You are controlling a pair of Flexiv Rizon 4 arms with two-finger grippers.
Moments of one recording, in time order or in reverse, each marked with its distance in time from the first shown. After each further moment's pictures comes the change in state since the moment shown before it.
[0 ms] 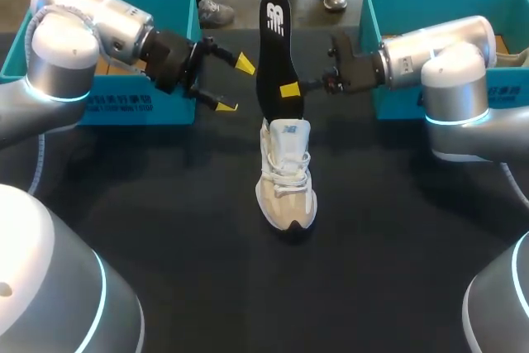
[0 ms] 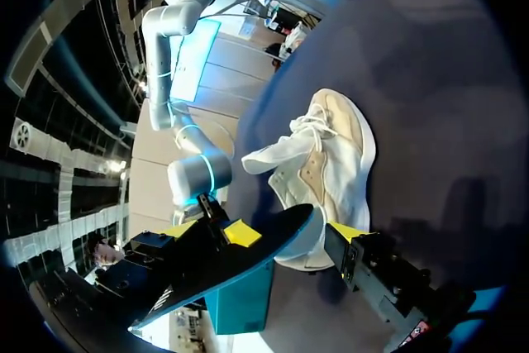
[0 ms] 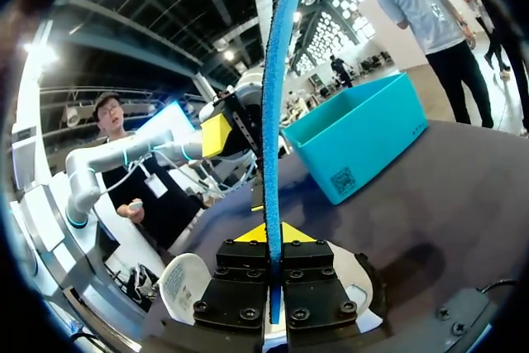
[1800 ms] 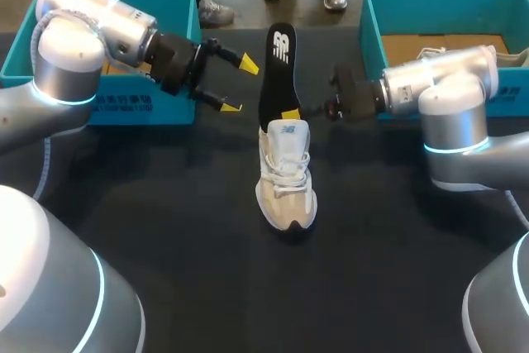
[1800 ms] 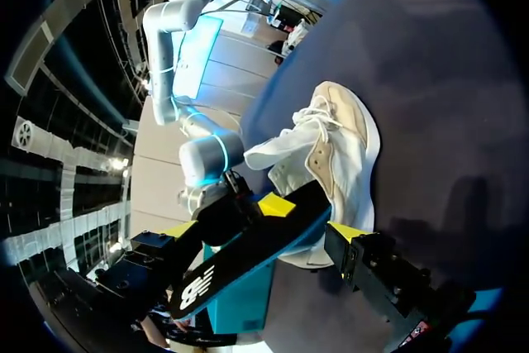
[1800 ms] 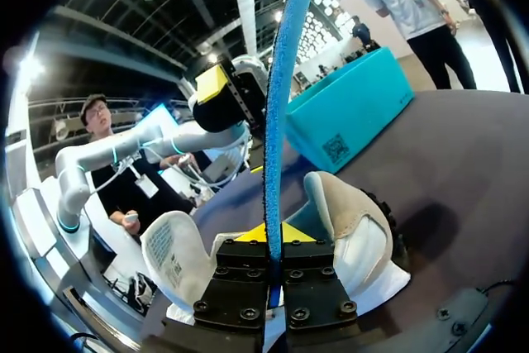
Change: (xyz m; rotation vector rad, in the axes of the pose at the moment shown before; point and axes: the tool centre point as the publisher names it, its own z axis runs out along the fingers) left arm 0.003 0.008 0.007 -0.011 -0.014 -0.007; right arm 0.003 -0.054 0.010 0.003 -0.054 0.076
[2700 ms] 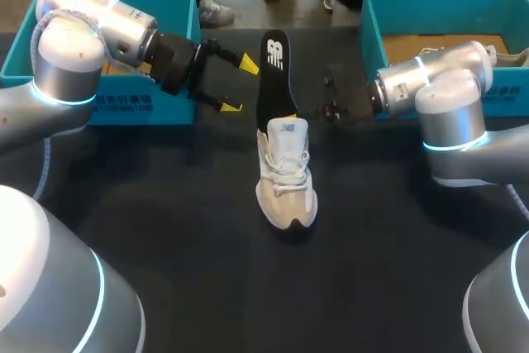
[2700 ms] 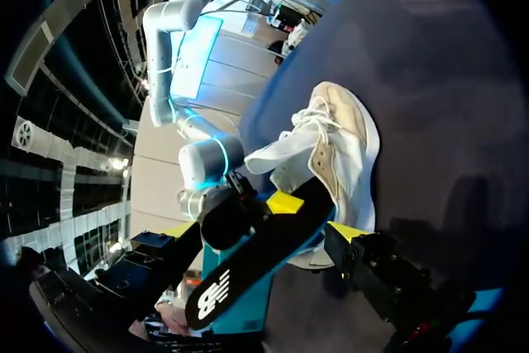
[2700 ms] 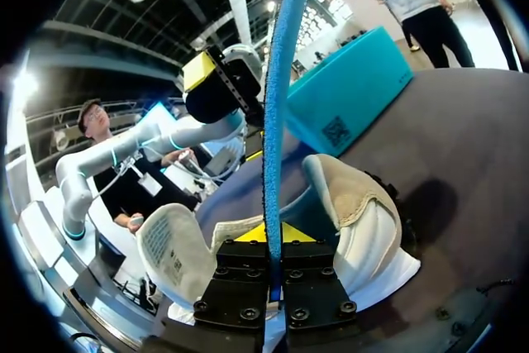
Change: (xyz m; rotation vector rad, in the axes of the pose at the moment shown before) left arm 0.000 0.000 0.000 0.000 0.000 0.000; right arm -0.001 -0.009 0.005 0.058 0.012 0.059
